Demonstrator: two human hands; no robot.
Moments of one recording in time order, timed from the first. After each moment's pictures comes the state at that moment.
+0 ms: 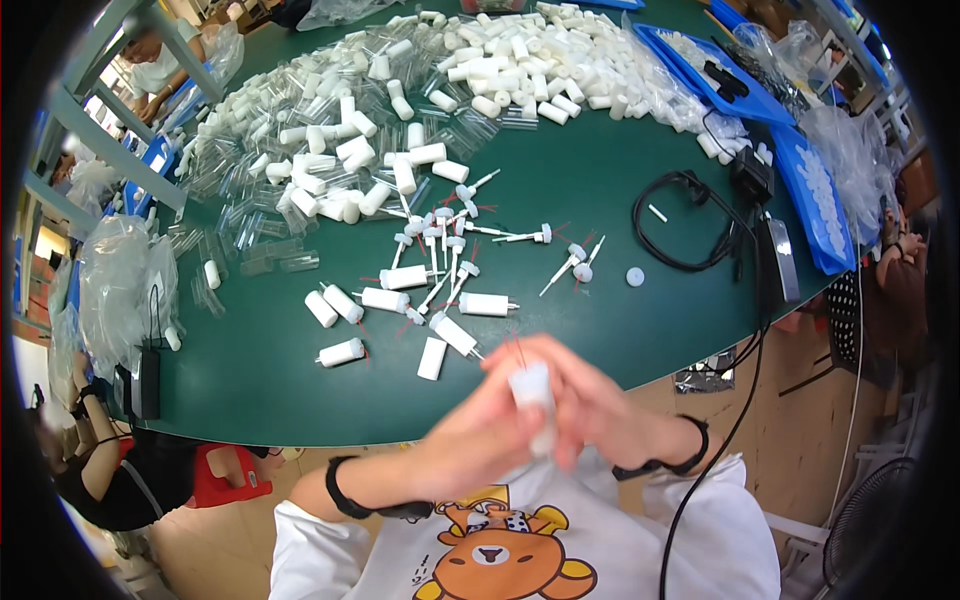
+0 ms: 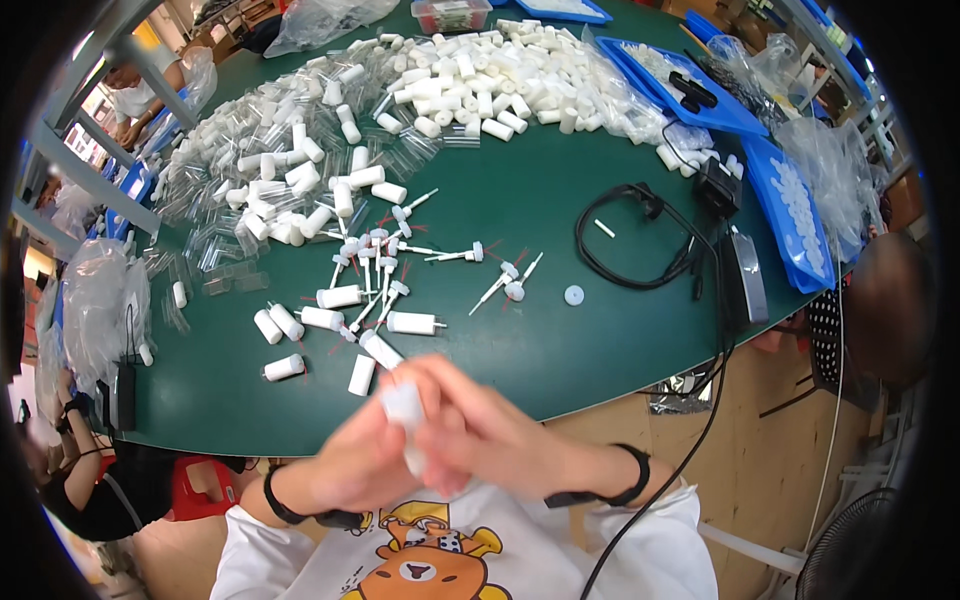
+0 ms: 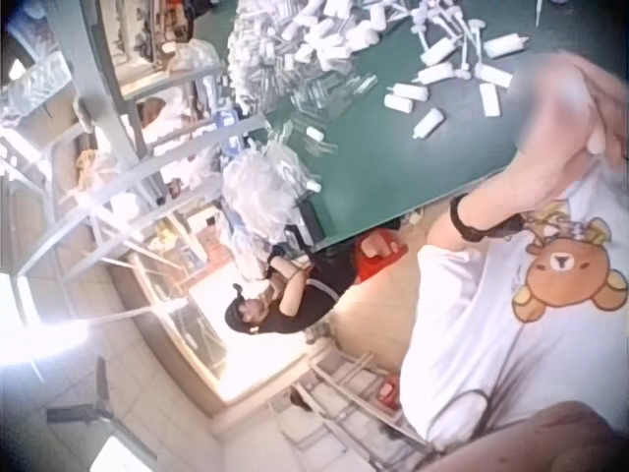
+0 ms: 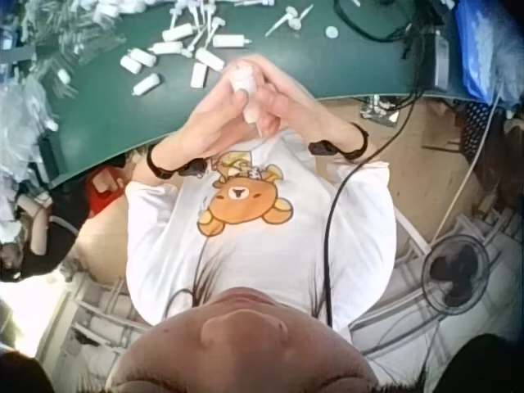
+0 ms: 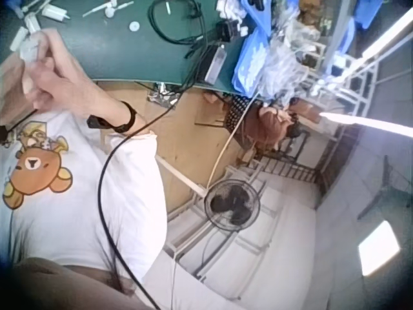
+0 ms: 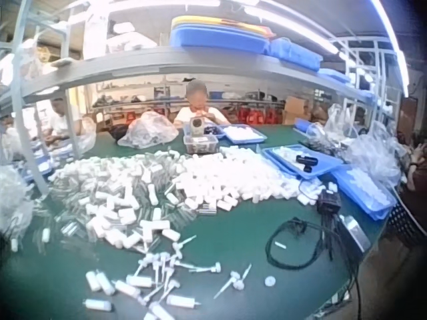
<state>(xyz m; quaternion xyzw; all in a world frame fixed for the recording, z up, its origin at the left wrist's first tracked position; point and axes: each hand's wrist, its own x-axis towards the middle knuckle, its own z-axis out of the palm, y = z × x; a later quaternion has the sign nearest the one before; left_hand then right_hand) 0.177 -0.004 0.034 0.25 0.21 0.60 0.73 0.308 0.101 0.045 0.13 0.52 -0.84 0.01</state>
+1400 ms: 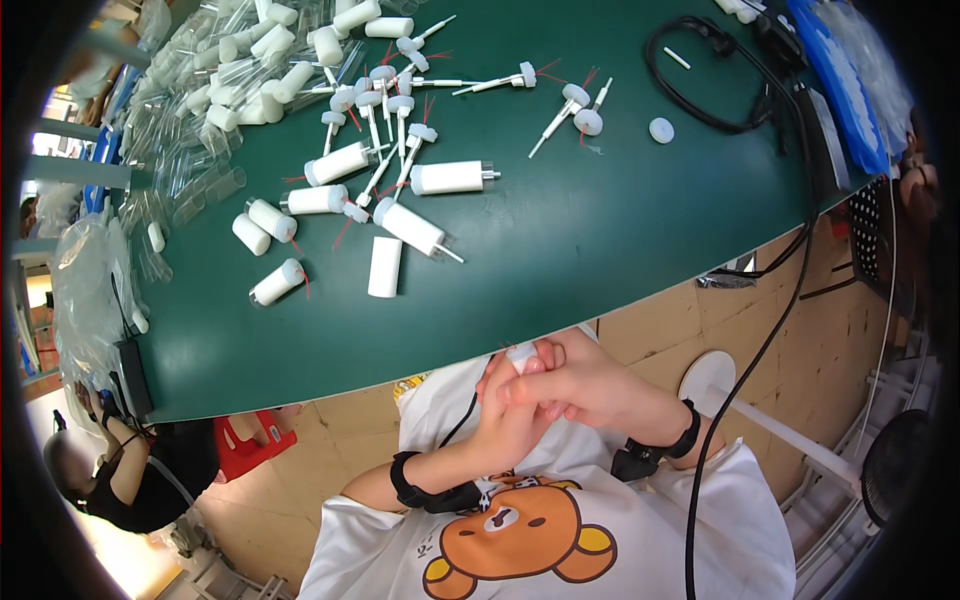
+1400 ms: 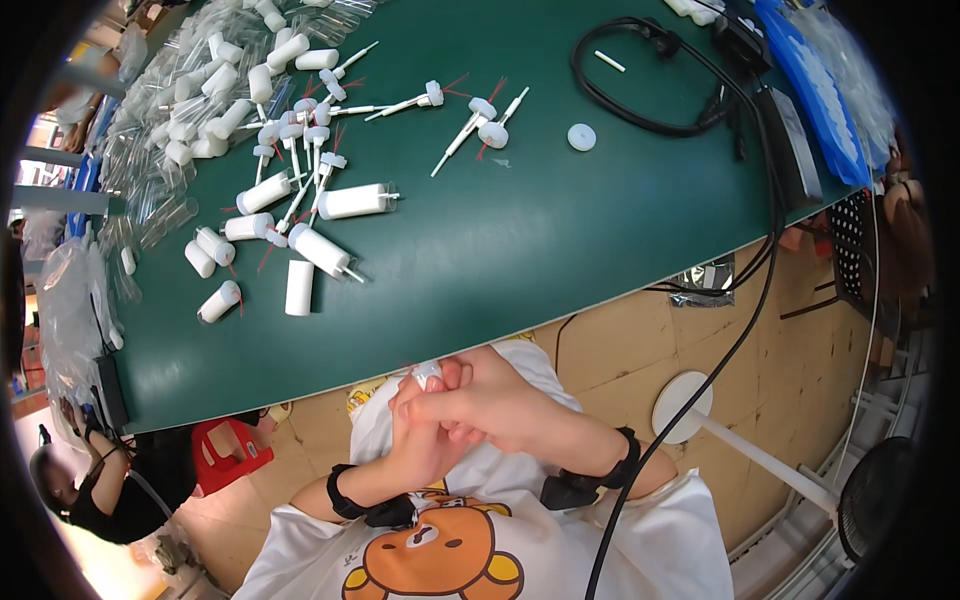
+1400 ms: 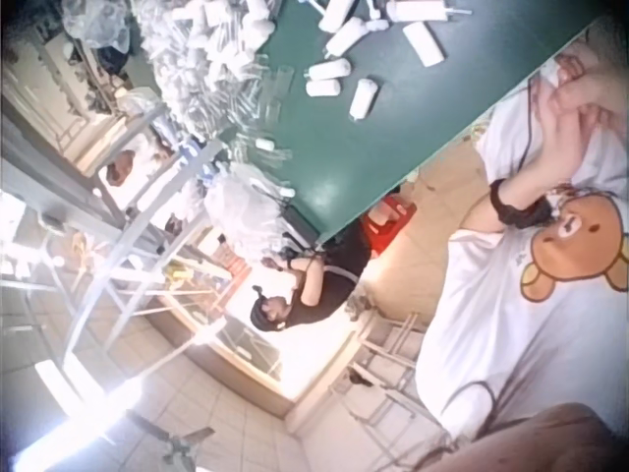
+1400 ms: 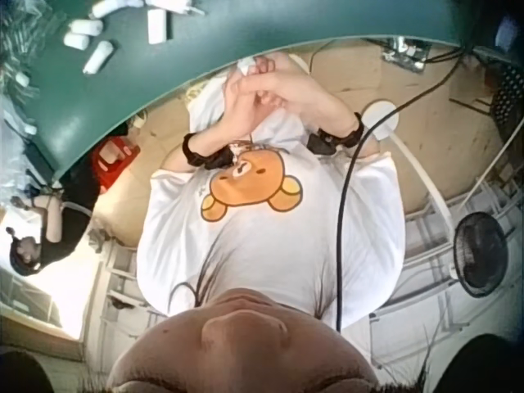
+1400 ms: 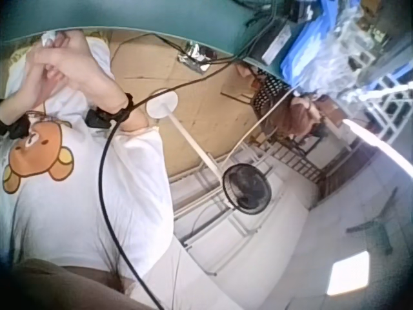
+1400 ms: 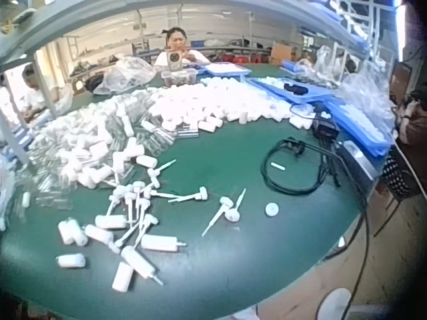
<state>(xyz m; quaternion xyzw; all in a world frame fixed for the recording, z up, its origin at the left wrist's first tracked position) 0.259 -0.054 -0.093 0.12 0.35 0.67 0.65 0.334 0.039 -0.074 0.32 0.32 -0.89 0.01</state>
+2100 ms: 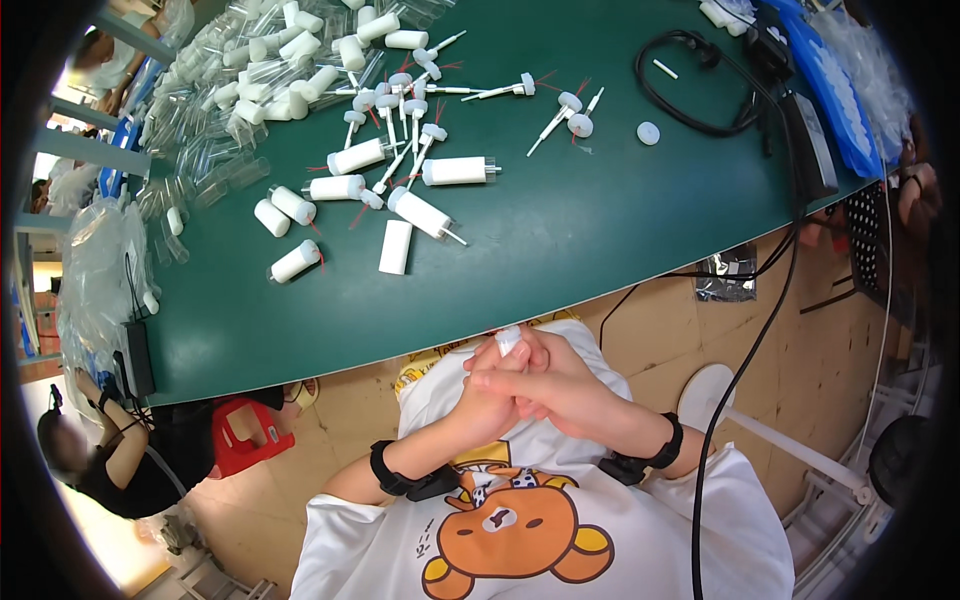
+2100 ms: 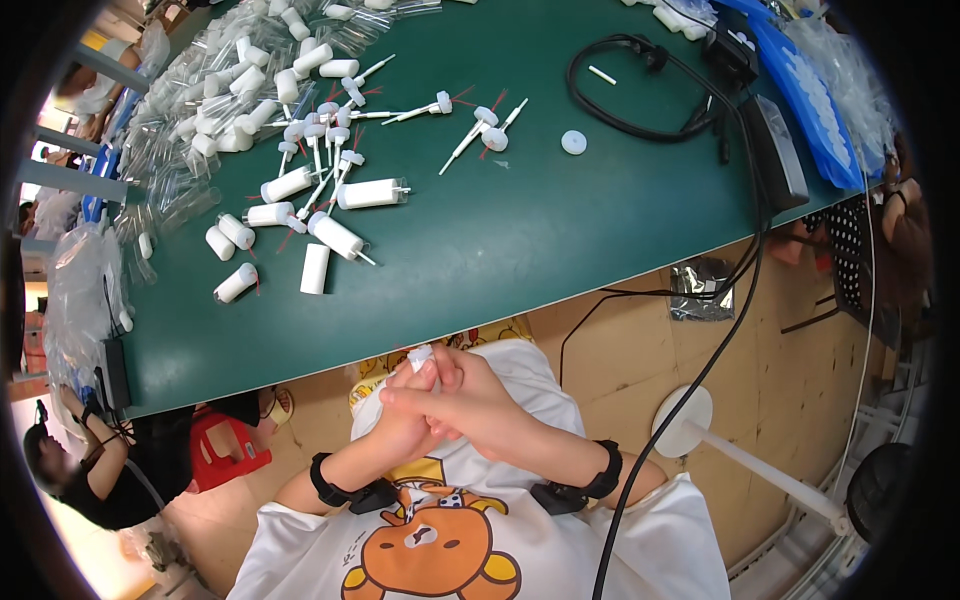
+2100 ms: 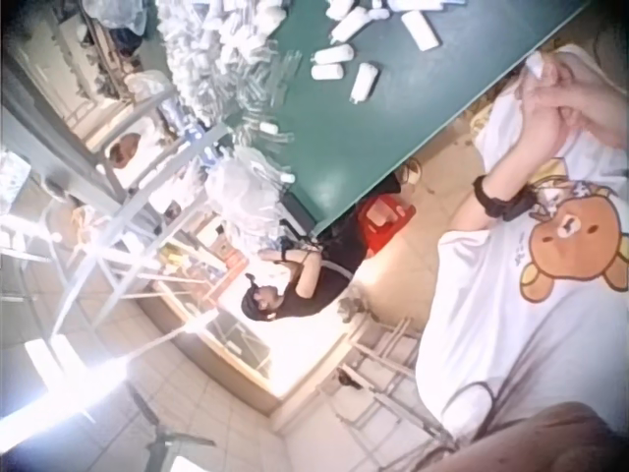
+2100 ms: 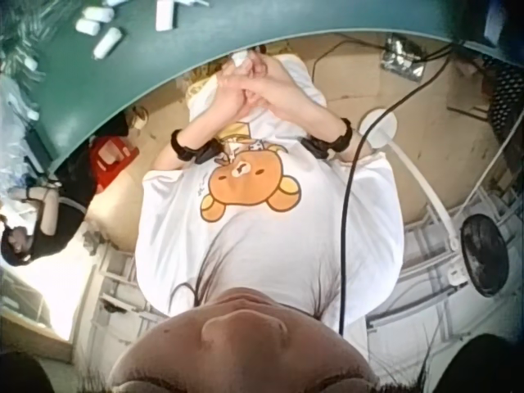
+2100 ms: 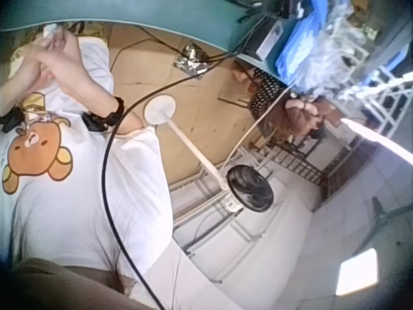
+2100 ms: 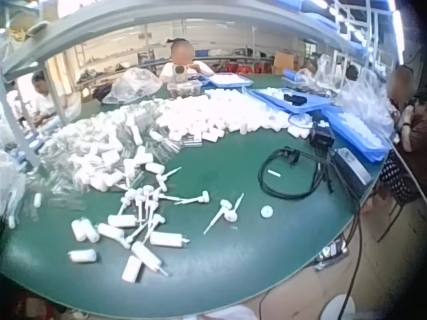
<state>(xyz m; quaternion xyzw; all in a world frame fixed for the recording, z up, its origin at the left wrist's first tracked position) 0.260 -0.071 -0.136 0.05 0.33 0.67 0.66 0.331 0.009 -0.077 0.36 0.33 -0.87 -0.02</state>
